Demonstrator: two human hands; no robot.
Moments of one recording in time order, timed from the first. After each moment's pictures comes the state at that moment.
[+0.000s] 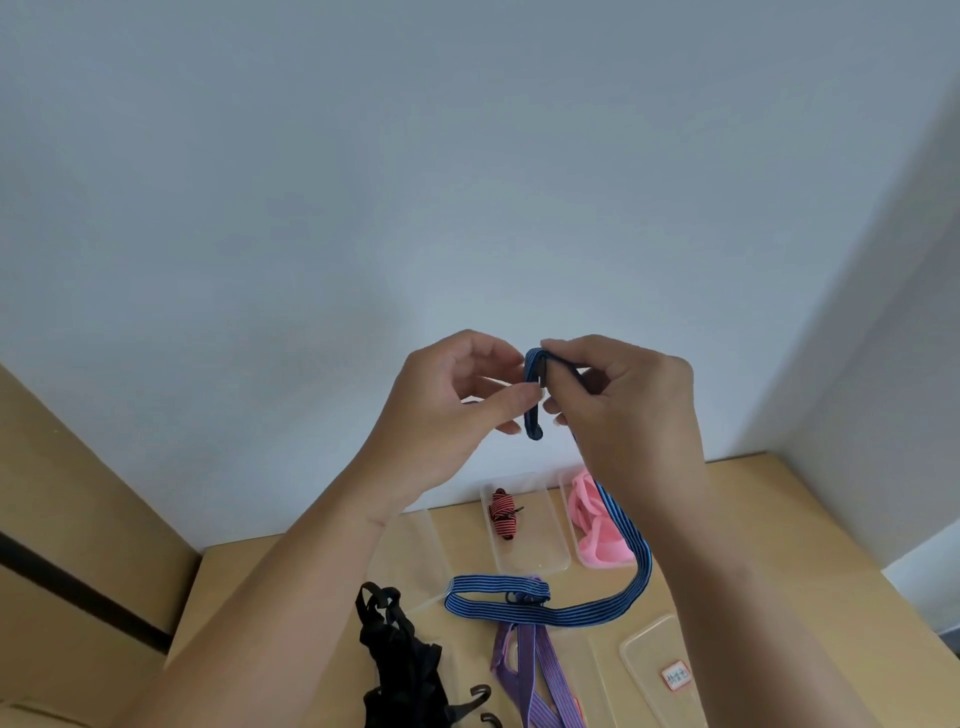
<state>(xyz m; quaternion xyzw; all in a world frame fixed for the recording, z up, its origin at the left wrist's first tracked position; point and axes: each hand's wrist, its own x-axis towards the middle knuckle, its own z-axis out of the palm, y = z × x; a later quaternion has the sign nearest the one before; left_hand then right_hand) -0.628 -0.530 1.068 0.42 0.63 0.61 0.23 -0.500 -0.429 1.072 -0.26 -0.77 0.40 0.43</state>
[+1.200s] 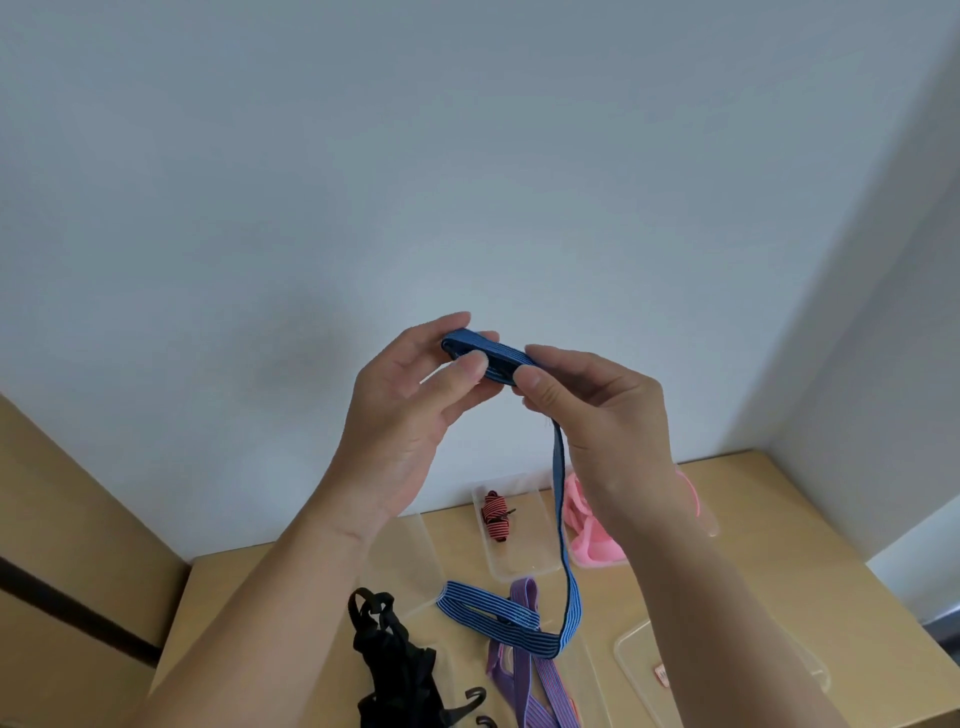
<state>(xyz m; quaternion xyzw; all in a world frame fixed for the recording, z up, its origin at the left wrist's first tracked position) -0.633 -0.539 1.061 0.33 0.44 0.78 0.30 -0.498 -0.437 1.064 -0.20 -0.59 0.67 0.41</state>
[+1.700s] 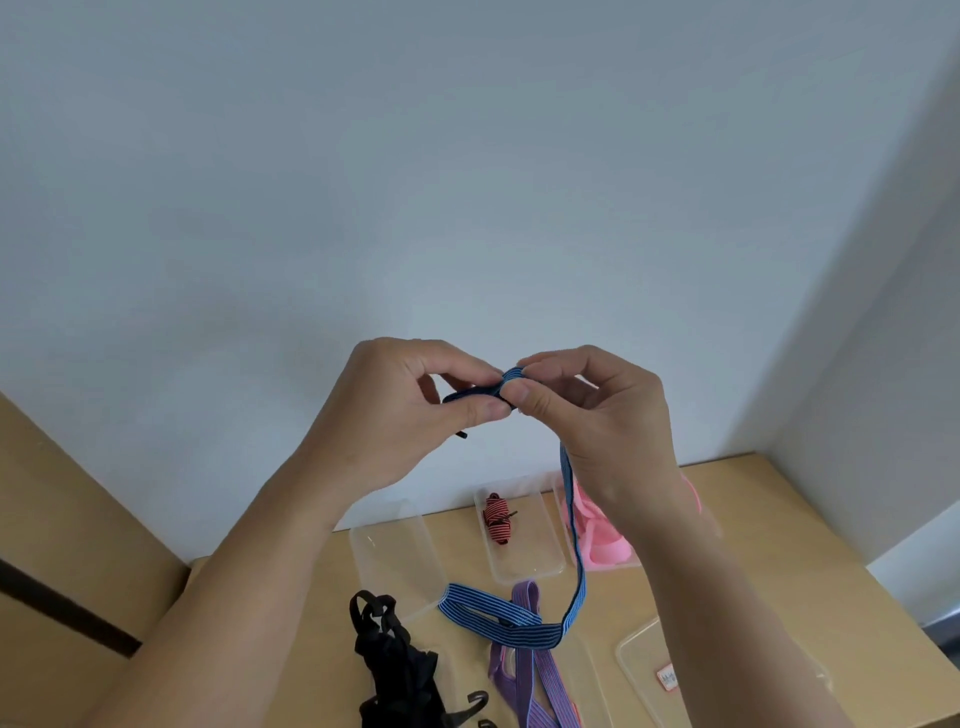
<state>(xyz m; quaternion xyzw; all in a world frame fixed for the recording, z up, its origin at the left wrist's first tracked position) -0.649 -0.554 1.085 0.52 0.68 0.50 0.11 -0.501 -0.439 1.069 -0.16 -0.63 0.65 0.40</state>
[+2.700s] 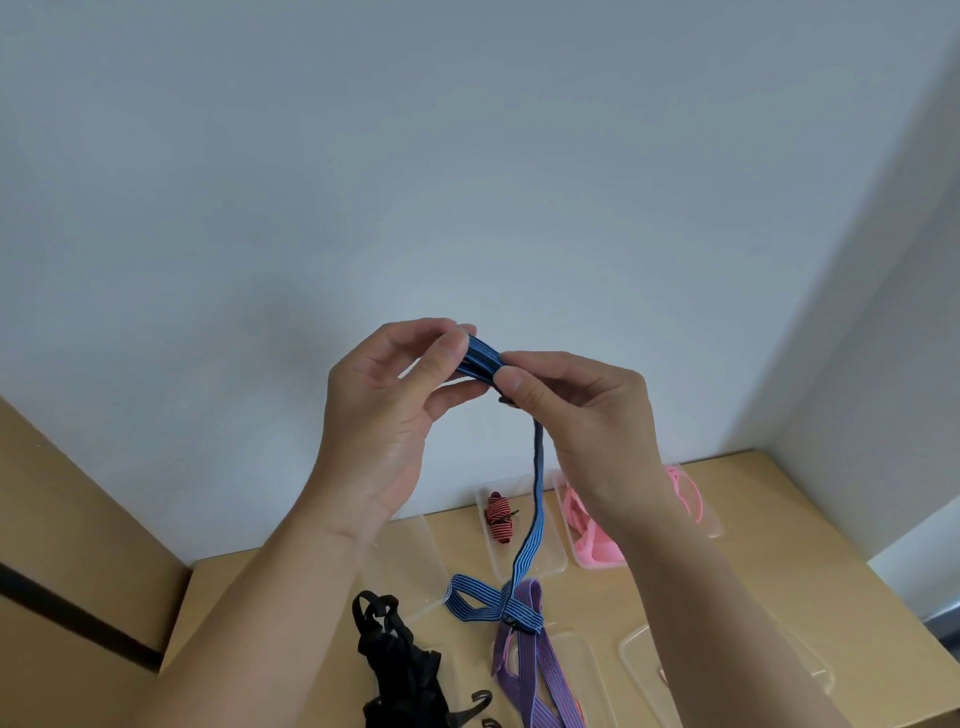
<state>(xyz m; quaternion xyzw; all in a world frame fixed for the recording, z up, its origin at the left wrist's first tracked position) -0.630 -0.547 1.079 0.28 0.47 0.81 0.24 -0.511 -0.443 1.065 -0.15 -0.63 0.65 0.41</state>
